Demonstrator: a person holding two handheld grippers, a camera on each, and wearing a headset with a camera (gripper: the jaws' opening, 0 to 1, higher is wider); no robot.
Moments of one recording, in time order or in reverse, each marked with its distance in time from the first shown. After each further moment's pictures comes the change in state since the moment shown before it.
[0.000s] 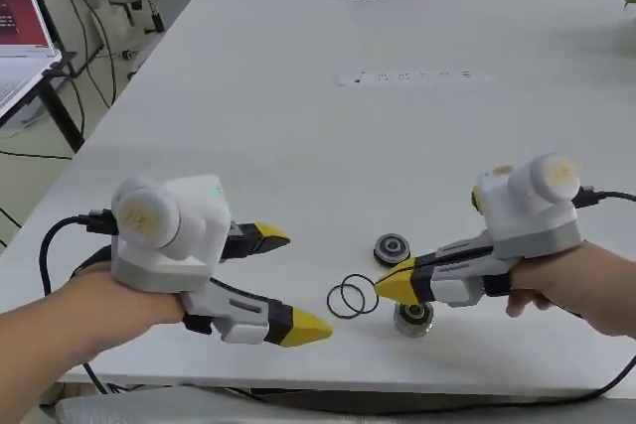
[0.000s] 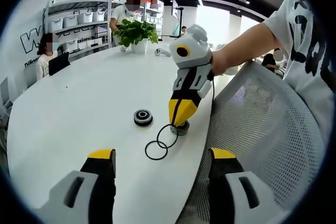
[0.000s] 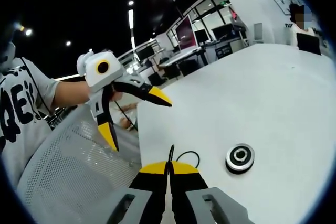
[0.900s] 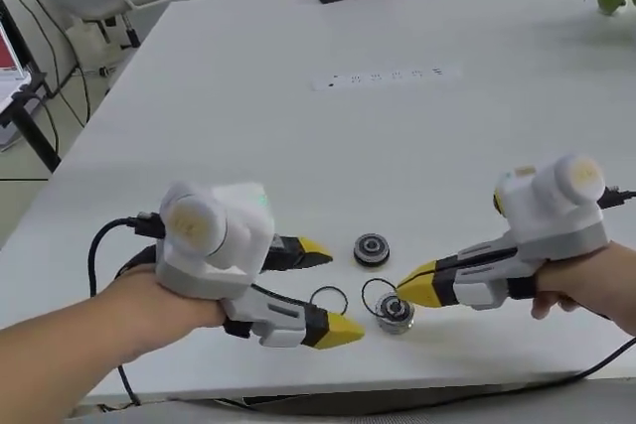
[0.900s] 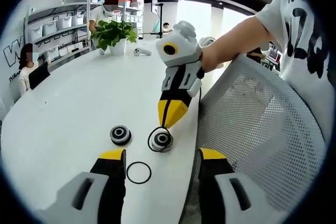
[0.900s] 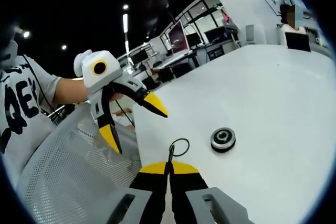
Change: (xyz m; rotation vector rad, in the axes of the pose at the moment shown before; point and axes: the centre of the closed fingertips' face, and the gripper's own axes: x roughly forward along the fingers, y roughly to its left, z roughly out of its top) left arm 0.035 -0.030 0.024 0.100 0.025 -0.114; right arm -0.041 -0.003 -0.016 0.022 -0.040 -0.048
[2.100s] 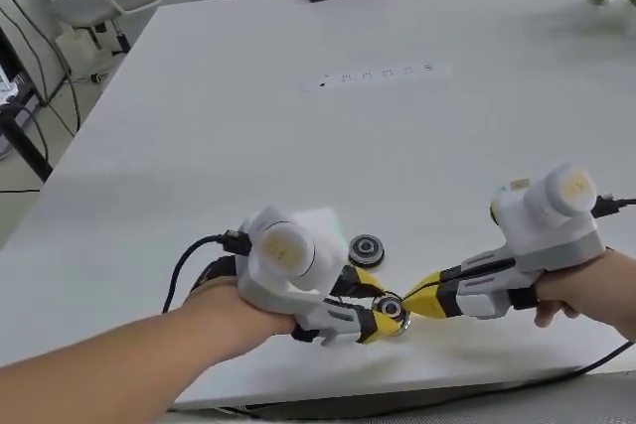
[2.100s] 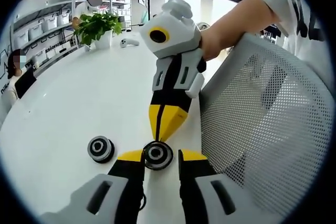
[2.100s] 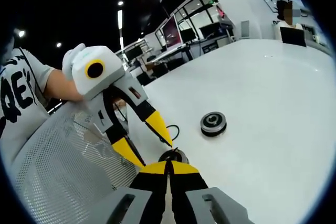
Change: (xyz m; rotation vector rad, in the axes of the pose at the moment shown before) left arm 0.068 -0.014 0.000 0.090 0.071 -0.059; right arm -0.004 -0.017 -0.027 0.015 0.040 -0.044
